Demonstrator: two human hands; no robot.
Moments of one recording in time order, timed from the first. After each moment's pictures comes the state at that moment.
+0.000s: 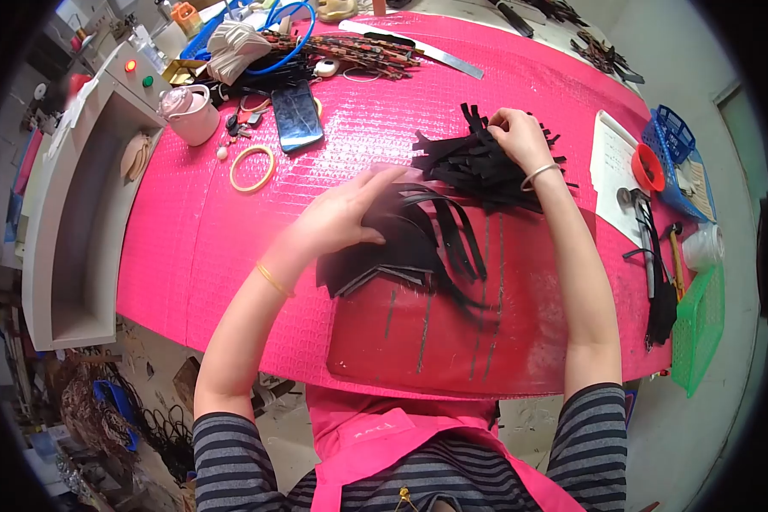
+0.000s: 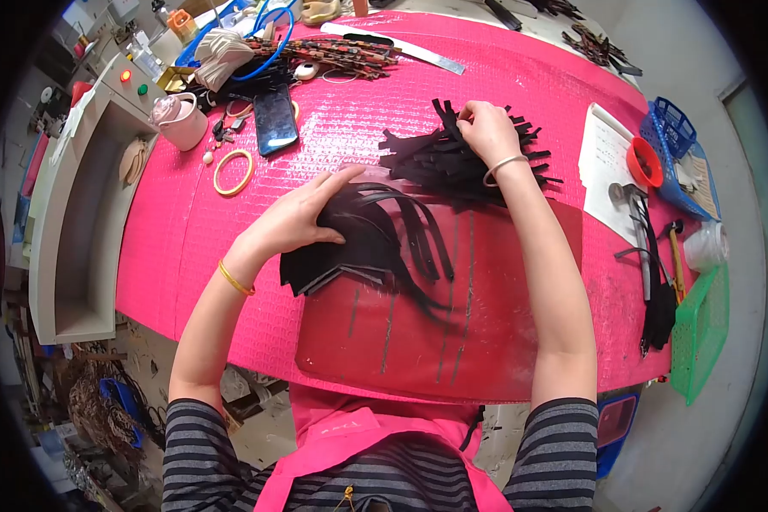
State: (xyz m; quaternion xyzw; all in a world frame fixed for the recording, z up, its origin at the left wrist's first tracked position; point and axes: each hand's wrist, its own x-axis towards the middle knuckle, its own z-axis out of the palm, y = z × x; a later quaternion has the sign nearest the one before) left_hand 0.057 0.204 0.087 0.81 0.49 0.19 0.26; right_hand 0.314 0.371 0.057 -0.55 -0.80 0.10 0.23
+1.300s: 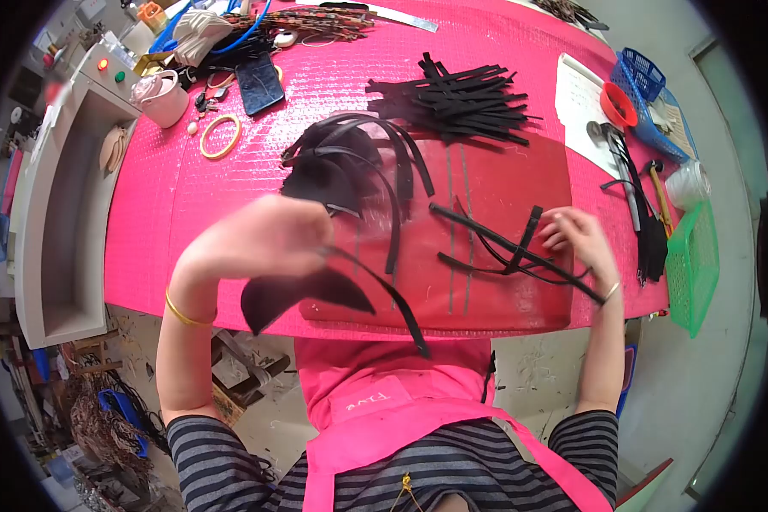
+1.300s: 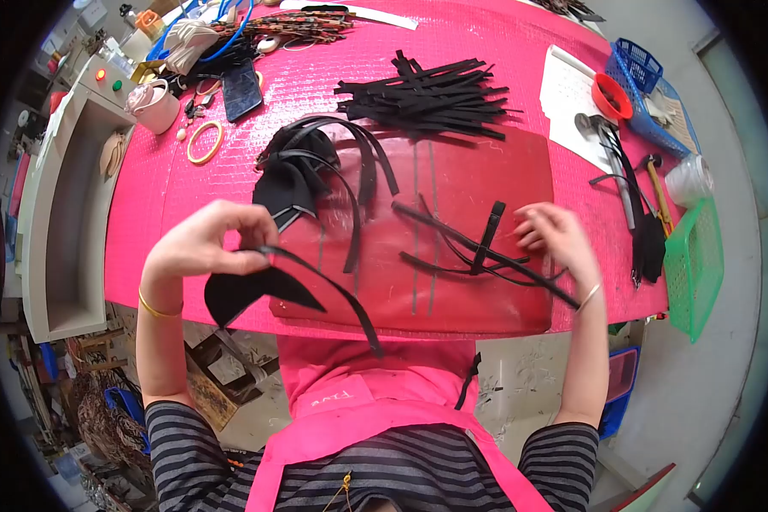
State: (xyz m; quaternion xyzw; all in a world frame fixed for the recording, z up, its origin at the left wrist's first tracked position) left_hand 0.067 0.112 0.162 0.71 0.47 0.09 0.52; right_hand 0.491 0.152 0.056 -0.57 -0.57 0.54 0.23
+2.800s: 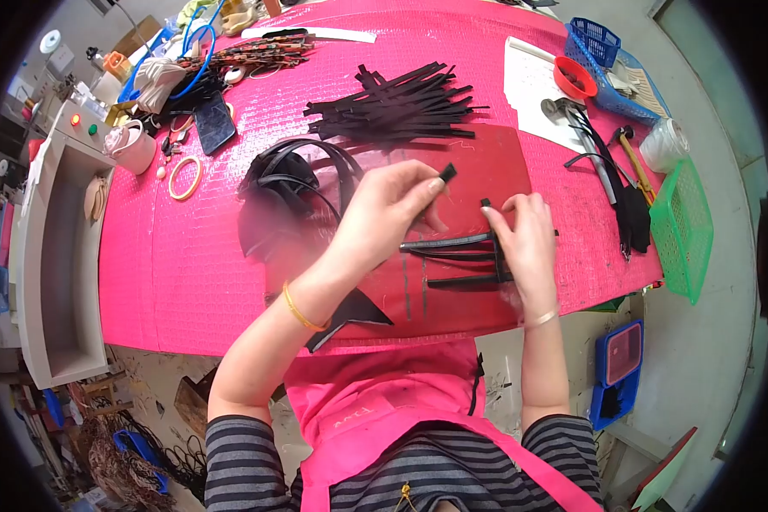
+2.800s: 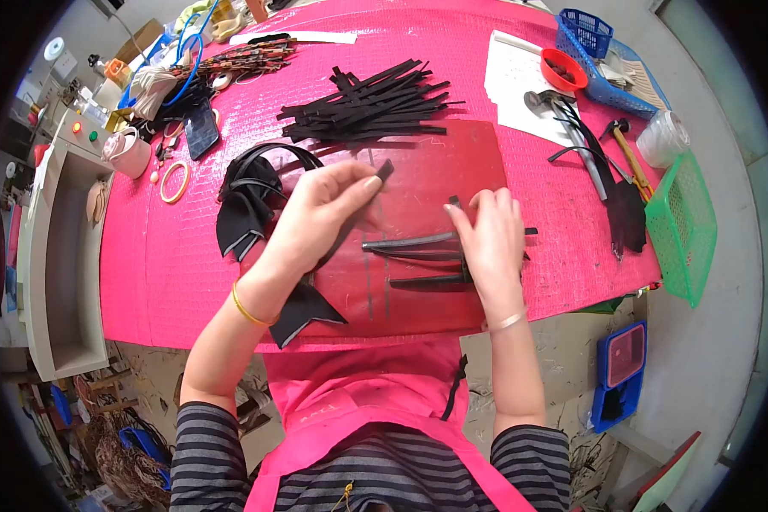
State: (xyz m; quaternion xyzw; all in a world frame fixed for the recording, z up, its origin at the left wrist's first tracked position) left_hand 0.235 0.145 0.106 0.54 0.38 0.41 0.63; right_hand 0.435 0.119 0.058 -0.68 -0.69 0.00 0.27
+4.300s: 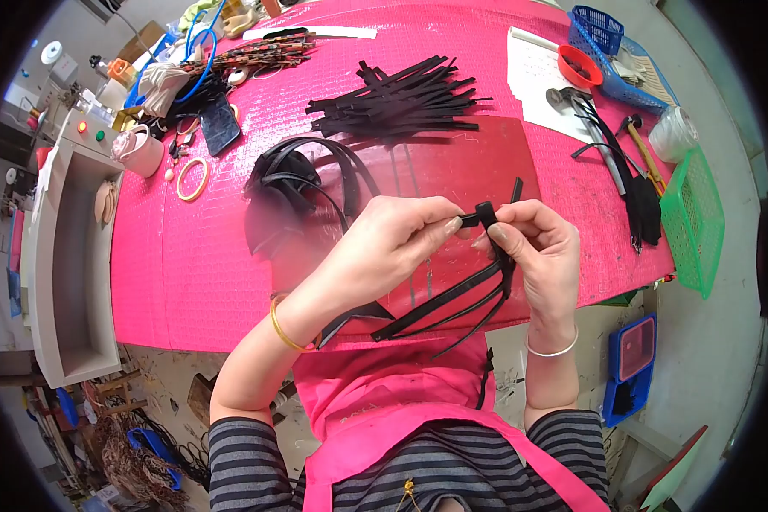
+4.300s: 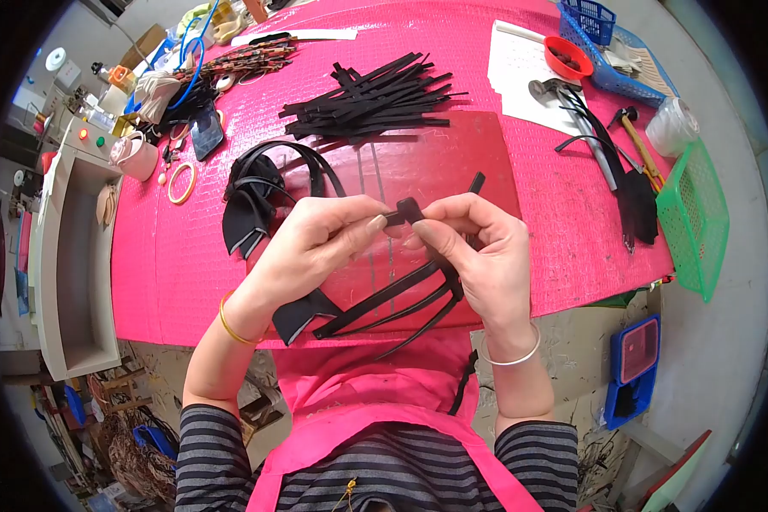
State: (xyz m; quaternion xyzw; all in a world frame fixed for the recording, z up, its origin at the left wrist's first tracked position) left_hand 0.230 0.118 0.140 0.73 0.37 0.29 0.49; right_hand 0.412 0.085 0.121 -0.43 -0.47 0.54 0.55
